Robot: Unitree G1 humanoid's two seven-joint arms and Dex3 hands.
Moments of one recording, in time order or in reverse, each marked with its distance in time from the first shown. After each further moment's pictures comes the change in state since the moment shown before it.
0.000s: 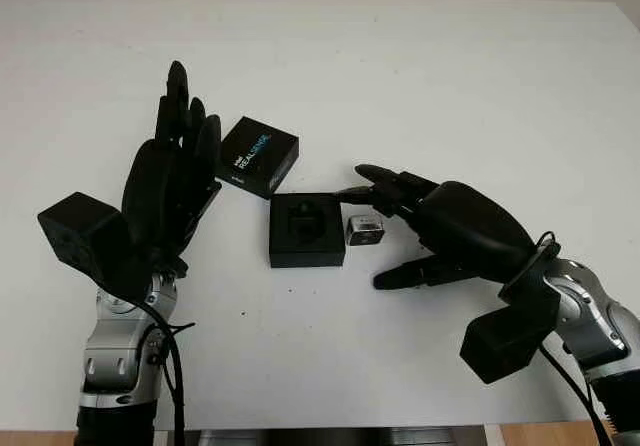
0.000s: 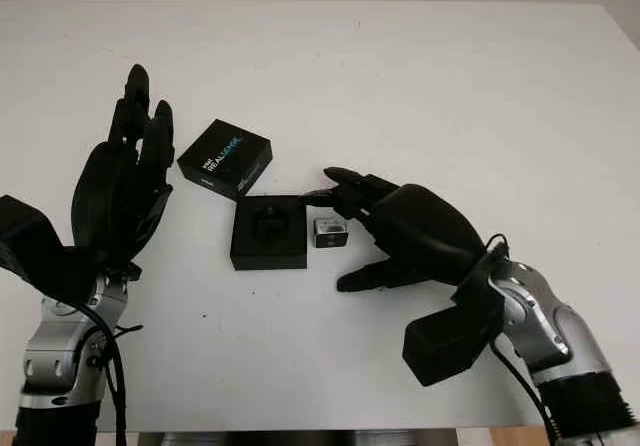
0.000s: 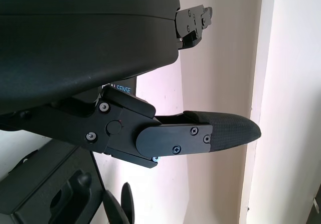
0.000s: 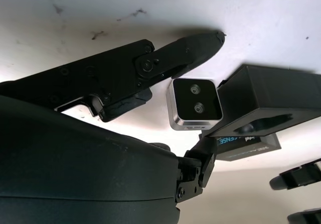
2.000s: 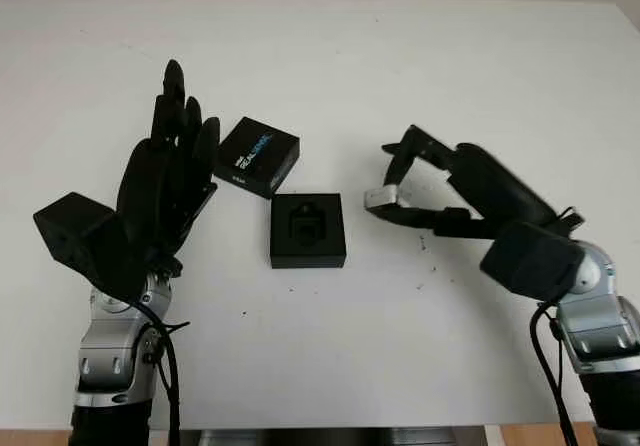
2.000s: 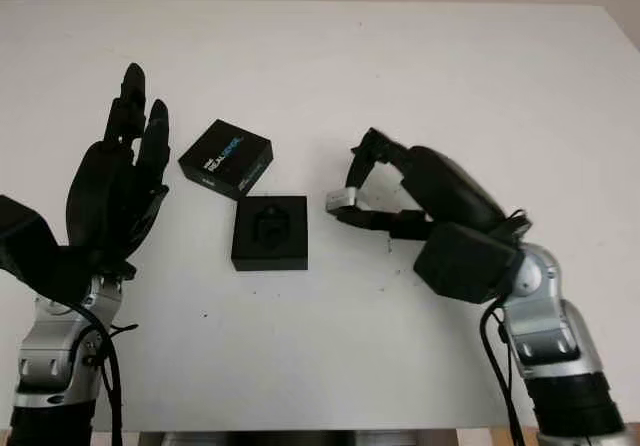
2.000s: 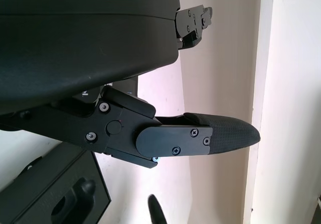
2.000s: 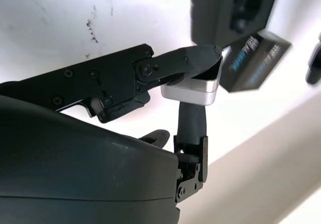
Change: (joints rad) left arm 0.000 0.017 0.007 0.006 0.004 -0.008 -0.014; right arm 0.051 0.079 -0.178 -0.354 0.491 0.633 0.311
